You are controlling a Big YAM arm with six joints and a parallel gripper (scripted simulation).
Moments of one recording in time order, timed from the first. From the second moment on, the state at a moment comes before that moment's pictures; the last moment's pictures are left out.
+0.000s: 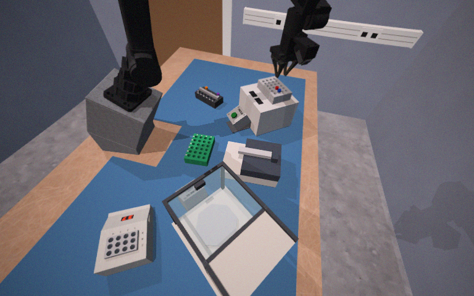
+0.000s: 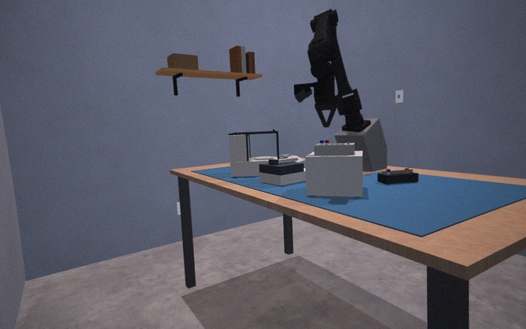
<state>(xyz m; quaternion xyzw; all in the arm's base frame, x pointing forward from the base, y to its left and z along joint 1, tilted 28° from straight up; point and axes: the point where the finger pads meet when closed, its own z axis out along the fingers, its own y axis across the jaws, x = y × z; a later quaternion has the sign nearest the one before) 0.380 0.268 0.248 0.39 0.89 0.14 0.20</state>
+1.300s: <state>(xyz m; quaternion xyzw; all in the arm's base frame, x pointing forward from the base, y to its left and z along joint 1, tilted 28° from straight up) 0.380 0.269 0.249 0.39 0.89 0.14 0.20</state>
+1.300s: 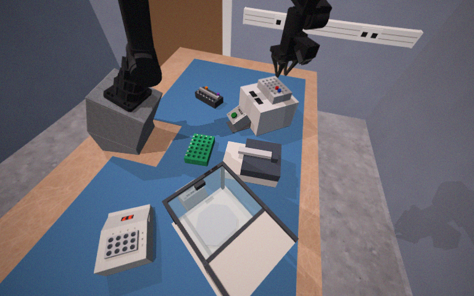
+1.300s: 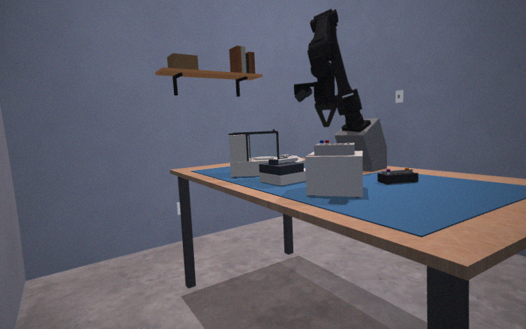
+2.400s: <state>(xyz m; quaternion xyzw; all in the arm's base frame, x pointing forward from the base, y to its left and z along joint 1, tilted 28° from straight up) 0.318 0.216 0.159 0.04 0.97 0.05 0.23</state>
